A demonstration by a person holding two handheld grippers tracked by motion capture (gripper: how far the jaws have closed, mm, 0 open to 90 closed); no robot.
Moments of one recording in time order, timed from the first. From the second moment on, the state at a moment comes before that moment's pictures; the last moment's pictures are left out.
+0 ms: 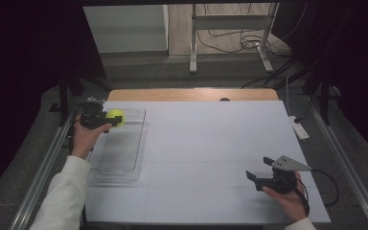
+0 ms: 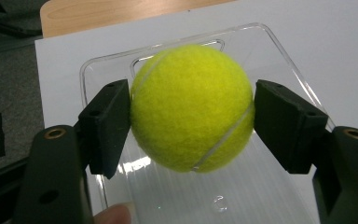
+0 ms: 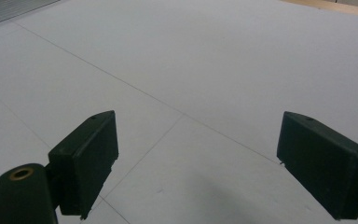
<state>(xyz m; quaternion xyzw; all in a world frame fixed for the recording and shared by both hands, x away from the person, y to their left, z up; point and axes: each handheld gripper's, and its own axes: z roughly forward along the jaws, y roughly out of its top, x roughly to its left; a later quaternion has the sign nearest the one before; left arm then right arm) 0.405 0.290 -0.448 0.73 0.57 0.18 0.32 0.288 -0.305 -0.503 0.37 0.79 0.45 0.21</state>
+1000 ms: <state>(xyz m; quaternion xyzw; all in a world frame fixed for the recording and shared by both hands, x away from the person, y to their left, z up) 0.410 0.280 -0.470 0.76 0.56 0.16 0.28 0.288 -0.305 -0.503 0.37 0.79 0.44 0.21</state>
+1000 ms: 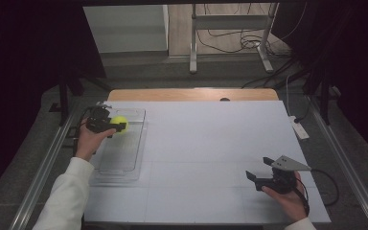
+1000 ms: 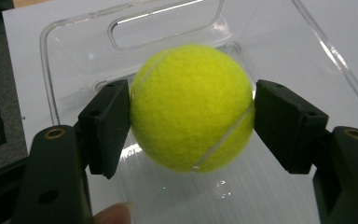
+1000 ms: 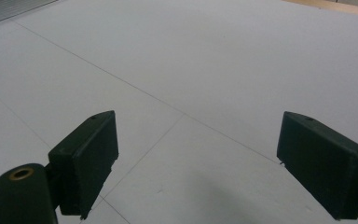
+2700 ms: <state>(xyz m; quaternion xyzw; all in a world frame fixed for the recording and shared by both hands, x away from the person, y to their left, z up) 0.393 0.288 -0.465 0.74 0.56 0.15 0.34 0.292 -0.305 -0.504 0.37 0.79 0.45 0.21</state>
